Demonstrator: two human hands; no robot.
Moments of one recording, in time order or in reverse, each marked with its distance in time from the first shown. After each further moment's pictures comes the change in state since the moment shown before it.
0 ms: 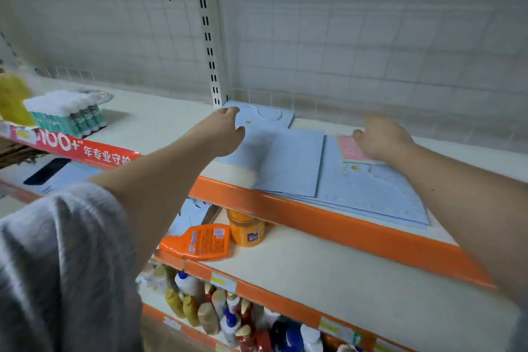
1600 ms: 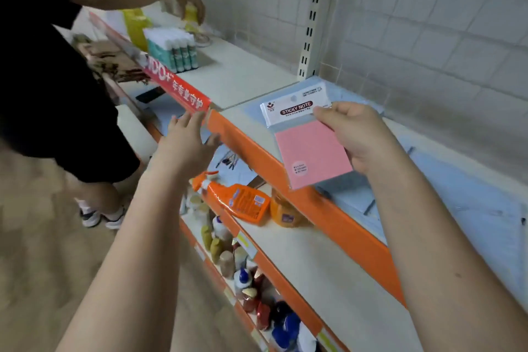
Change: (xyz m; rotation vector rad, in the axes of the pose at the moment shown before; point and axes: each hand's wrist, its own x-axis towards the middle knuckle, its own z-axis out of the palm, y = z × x) left_hand -0.125 -0.069 0.023 -0.203 0.178 -0.641; right_hand -0.046 -0.128 0.021 1.131 -0.551 -0.344
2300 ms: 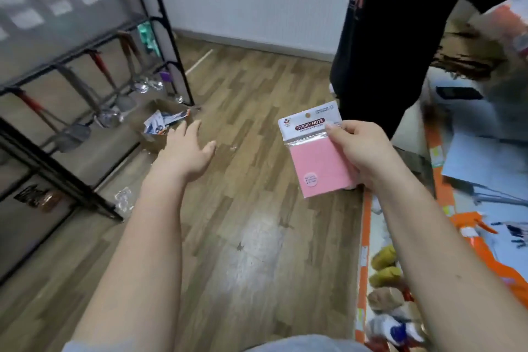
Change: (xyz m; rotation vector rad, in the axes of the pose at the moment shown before) left_hand -0.293 -0.335 -0.143 0.077 0.351 -1.072; right_hand -0.121 0.003 0.409 -0.166 -1.027 -0.177
